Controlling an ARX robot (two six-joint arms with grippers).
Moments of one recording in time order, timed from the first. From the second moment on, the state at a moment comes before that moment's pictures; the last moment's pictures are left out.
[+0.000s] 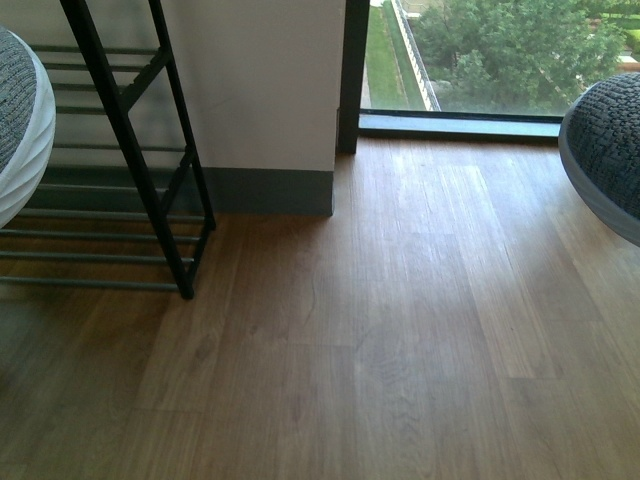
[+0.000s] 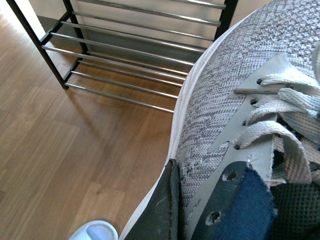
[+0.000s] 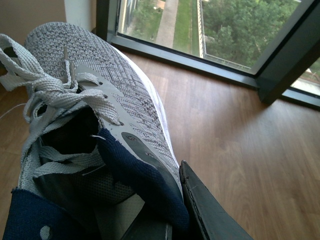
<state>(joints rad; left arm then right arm) -0.19 0.71 0.34 -0.10 -0.30 -0.20 -0.34 0.66 0.24 0.18 -0.14 -0.34</state>
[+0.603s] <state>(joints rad) -0.19 0.71 0.34 -0.10 -0.31 -0.20 -0.34 0.66 0.24 0.18 -0.15 -0.34</state>
